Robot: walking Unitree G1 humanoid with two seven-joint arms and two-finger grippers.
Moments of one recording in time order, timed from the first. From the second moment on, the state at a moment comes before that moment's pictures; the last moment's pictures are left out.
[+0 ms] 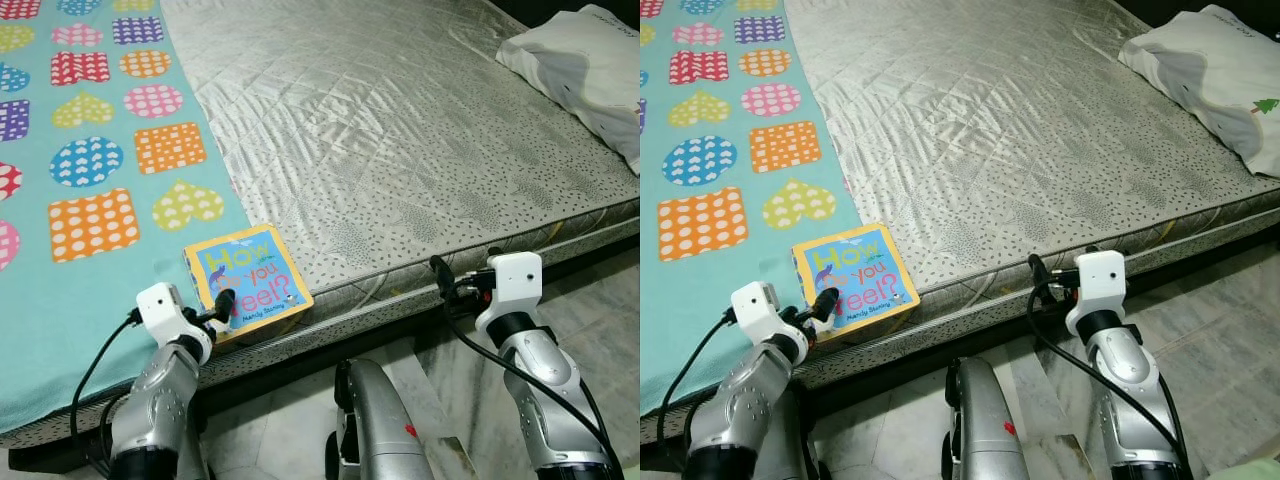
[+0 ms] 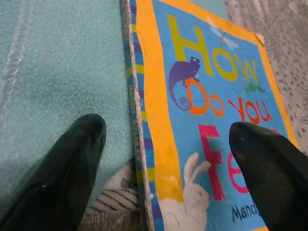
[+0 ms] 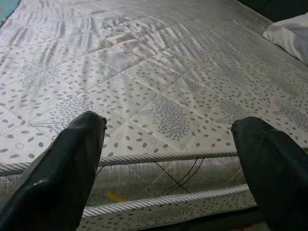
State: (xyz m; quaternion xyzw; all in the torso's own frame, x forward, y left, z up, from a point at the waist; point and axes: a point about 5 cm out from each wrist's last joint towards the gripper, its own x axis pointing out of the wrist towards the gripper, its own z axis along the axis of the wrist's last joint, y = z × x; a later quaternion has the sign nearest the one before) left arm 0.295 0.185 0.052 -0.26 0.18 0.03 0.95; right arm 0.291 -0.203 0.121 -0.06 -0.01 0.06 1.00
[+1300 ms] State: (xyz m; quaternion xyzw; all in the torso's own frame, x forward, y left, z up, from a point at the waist) left arm 0.315 0.152 0.037 -0.47 0.25 -0.15 0.83; right arm 0.298 -0.199 0.132 -0.08 -0.03 0.06 0.99
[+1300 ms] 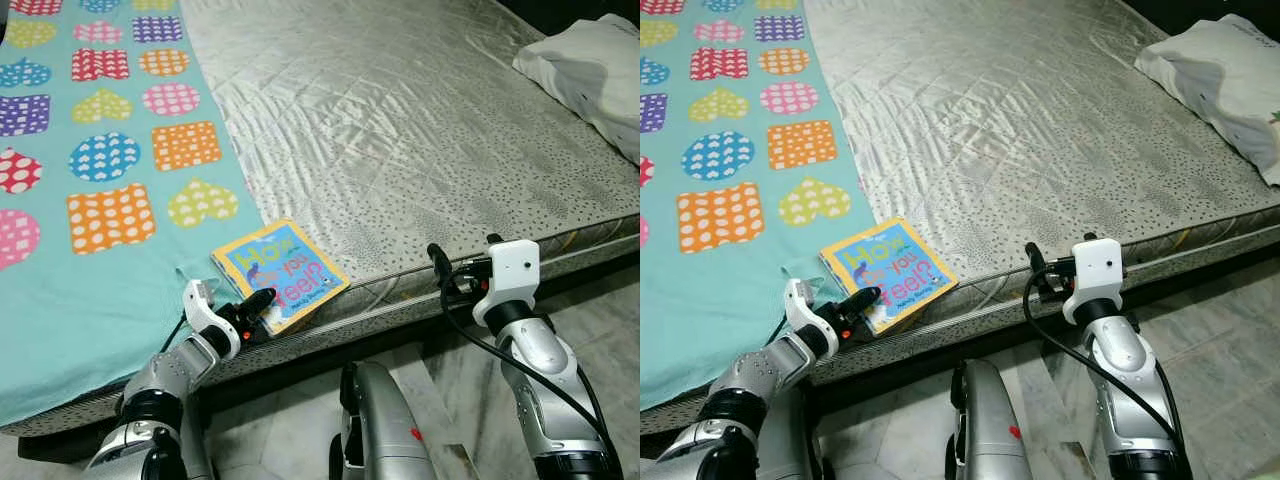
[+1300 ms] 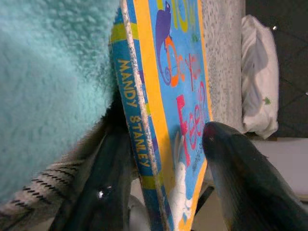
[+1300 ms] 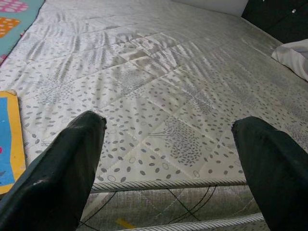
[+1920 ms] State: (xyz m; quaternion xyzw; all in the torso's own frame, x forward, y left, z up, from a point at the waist) left arm 0.317 0.153 0.035 -0.51 0.26 -0.15 0.81; right arm 0.302 -0.195 0.139 -0.08 -0.05 0.07 0.99
